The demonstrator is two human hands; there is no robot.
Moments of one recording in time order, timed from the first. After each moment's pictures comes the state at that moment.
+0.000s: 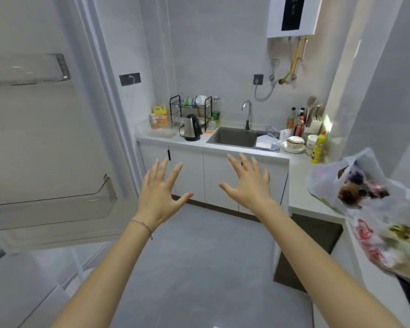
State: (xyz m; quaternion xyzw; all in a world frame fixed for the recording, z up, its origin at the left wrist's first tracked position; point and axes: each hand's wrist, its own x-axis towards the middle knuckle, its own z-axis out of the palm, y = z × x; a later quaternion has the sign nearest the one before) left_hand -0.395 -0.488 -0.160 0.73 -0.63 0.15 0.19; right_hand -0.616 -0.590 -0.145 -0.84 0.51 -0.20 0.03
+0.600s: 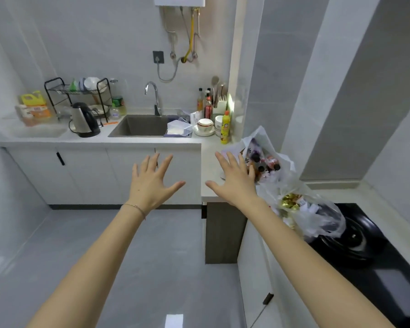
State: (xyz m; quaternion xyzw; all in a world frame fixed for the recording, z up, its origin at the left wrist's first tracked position) left_hand -0.618 -0.722 -0.198 0.65 -0.74 0.03 0.16; right_hand -0.847 -0.721 -0.192 -0.74 0.65 -0.18 0.03
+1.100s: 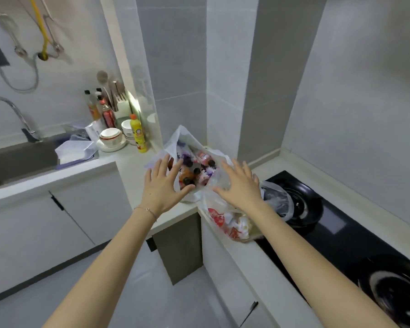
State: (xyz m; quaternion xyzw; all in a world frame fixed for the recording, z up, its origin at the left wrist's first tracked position) left_hand -0.809 -0.921 -0.244 0.41 -0.90 -0.05 0.16; right_hand -1.001 -0.801 -0.239 -0.53 0.83 -0.17 0.06
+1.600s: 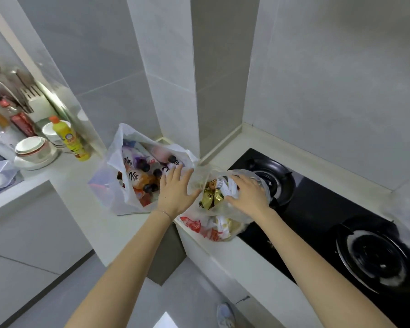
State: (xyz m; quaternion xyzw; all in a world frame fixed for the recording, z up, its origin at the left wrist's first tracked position) left_hand -0.958 -0.963 -0.324 0.27 -0.95 -0.11 0.06; right_hand -1.105 -0.790 -0.331 -0.38 0.90 -0.15 0.13
